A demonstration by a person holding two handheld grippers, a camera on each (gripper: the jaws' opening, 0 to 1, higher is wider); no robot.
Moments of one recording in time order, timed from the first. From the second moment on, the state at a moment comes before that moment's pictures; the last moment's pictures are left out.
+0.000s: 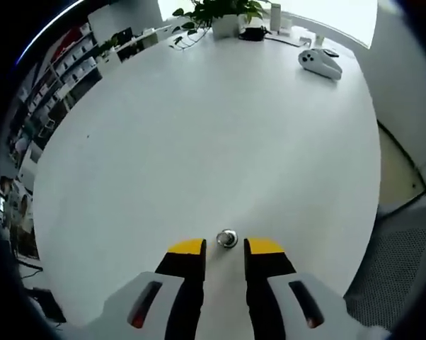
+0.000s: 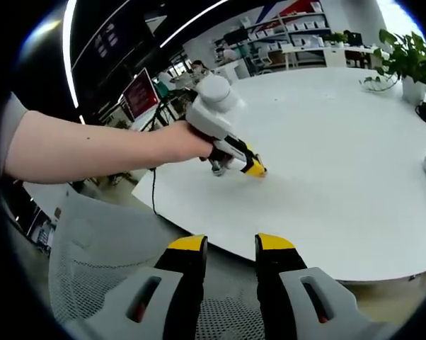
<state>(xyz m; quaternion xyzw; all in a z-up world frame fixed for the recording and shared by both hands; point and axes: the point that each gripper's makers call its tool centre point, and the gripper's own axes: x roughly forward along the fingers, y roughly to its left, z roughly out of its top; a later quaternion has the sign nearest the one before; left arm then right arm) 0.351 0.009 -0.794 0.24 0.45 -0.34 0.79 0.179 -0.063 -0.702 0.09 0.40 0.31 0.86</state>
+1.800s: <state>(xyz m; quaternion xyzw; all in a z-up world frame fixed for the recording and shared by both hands) 0.208 0.189 -0.640 0.03 0.27 -0.28 0.92 0.193 -0.081 -0.692 0.07 0.36 0.25 0.90</state>
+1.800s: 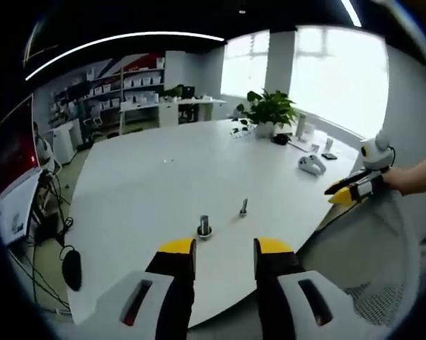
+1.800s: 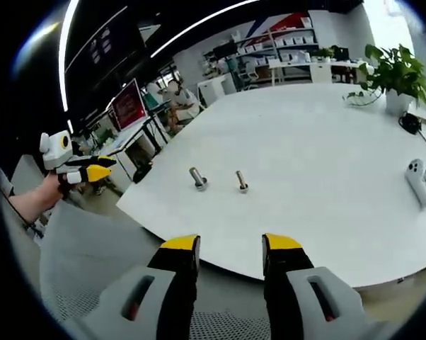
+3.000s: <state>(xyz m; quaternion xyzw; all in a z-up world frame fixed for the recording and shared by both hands) 0.199 0.206 -0.660 -0.01 0.27 -0.24 0.93 0.191 -0.076 -0.690 0.10 0.35 0.27 0.89</state>
